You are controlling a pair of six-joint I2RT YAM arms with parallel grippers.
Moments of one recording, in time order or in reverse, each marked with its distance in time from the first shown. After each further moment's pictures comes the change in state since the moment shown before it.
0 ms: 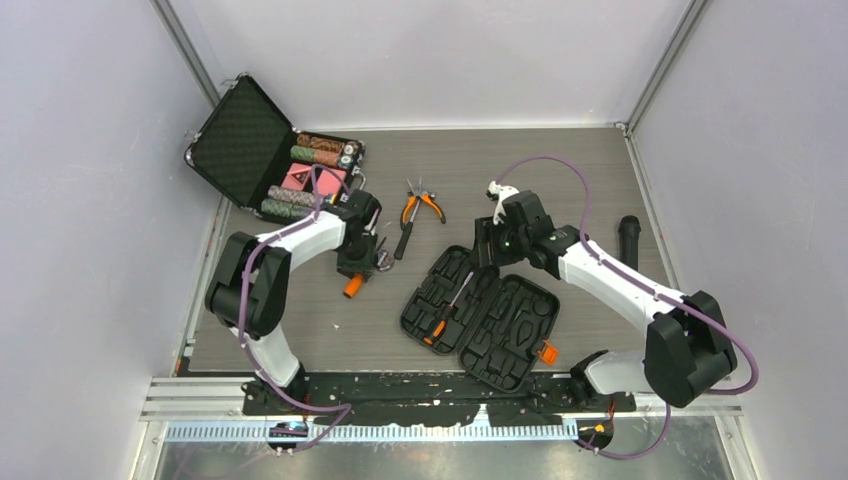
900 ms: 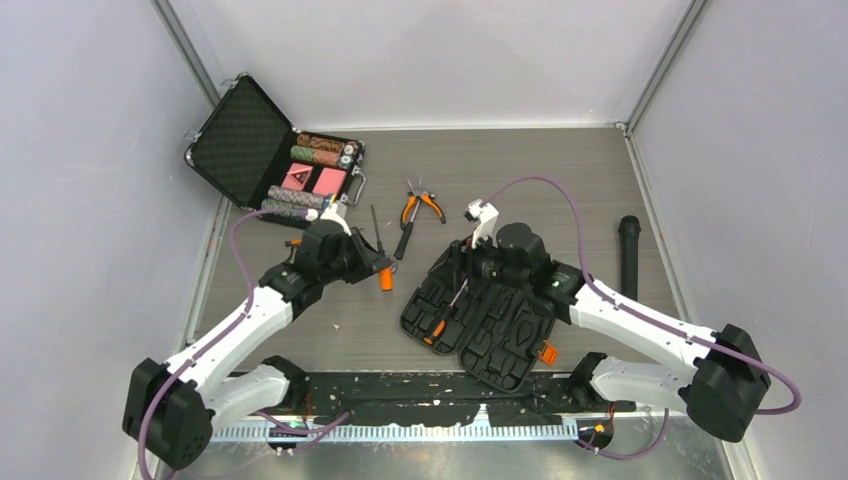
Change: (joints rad) left arm -0.082 -0.689 -0.391 0.387 0.159 -0.530; right arm 0.249 -0.232 -0.163 0.335 -0.076 0.092
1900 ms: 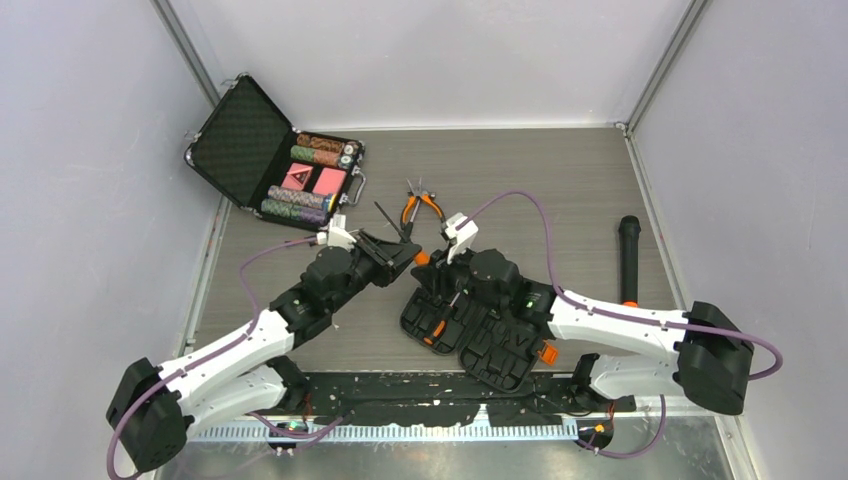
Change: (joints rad) left arm -0.275 -0.124 -0.179 0.498 -0.193 -0.628; right arm 0.272 0.105 -0.048 0.323 0.381 -0.061
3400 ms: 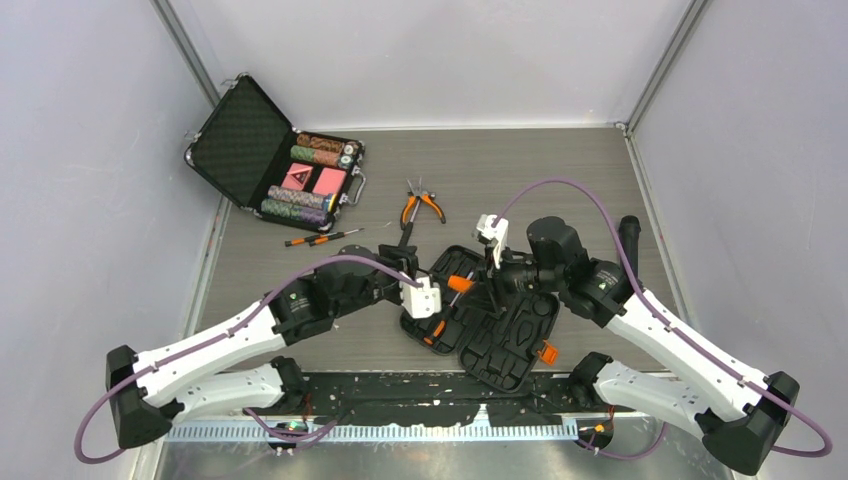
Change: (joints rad) left arm -0.254 0.009 0.314 -0.475 0.035 2.354; right arm -0.303 -0.301 0.206 -0.797 -0.720 -0.287
